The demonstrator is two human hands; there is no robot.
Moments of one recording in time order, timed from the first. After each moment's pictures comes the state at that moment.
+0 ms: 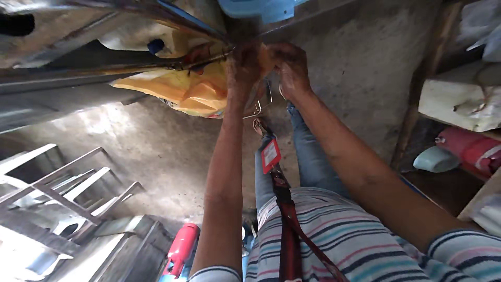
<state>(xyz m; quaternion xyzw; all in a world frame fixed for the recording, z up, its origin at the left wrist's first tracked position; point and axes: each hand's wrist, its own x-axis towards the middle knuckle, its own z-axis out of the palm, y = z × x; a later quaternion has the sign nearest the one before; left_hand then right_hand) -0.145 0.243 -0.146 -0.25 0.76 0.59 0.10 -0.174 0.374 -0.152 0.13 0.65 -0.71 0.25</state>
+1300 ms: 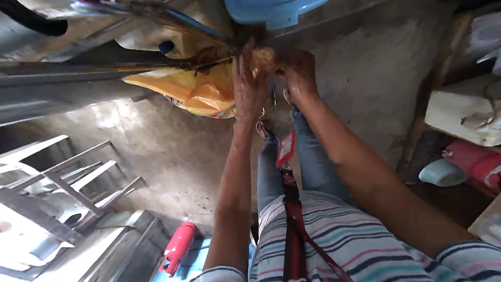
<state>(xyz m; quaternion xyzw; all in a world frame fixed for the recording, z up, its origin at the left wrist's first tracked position) -0.114 0.268 -0.121 -0.21 0.81 0.54 -0.04 -0.176 0.386 -0.127 0.12 0.67 -0.68 0.27</state>
